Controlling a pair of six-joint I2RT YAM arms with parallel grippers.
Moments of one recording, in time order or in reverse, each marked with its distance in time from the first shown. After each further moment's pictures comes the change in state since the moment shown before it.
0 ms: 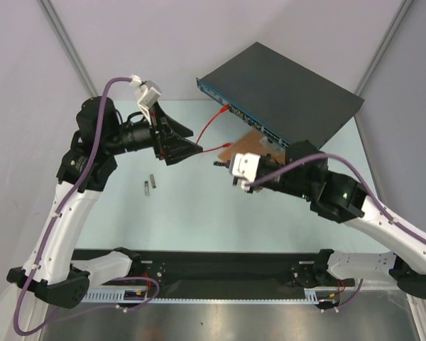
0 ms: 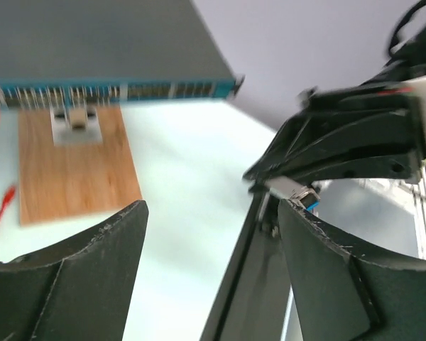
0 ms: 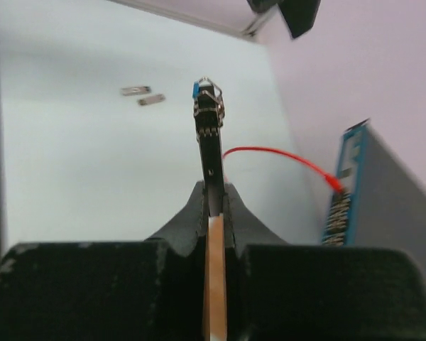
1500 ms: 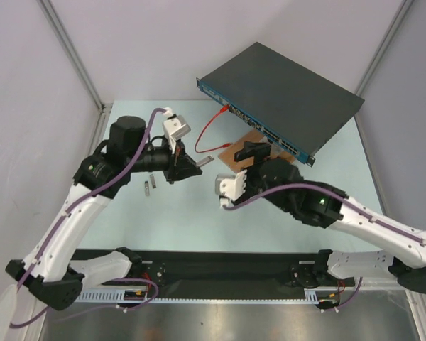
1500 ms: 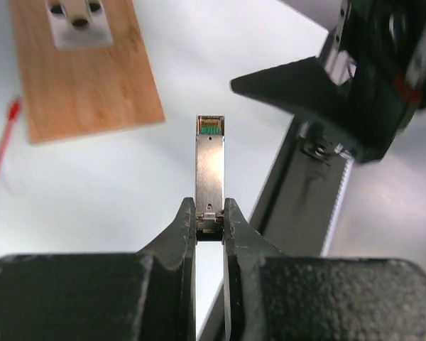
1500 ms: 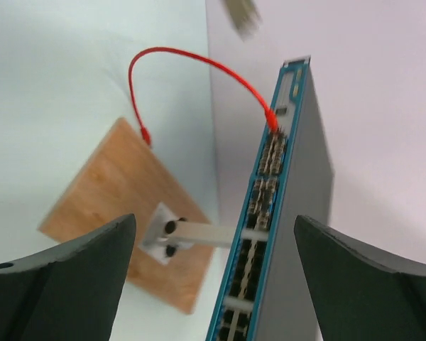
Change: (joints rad) left arm -0.156 0.005 -0.105 -0.323 -0.185 0.317; right arm 0.160 0.002 -0.210 0.041 0.574 -0.538
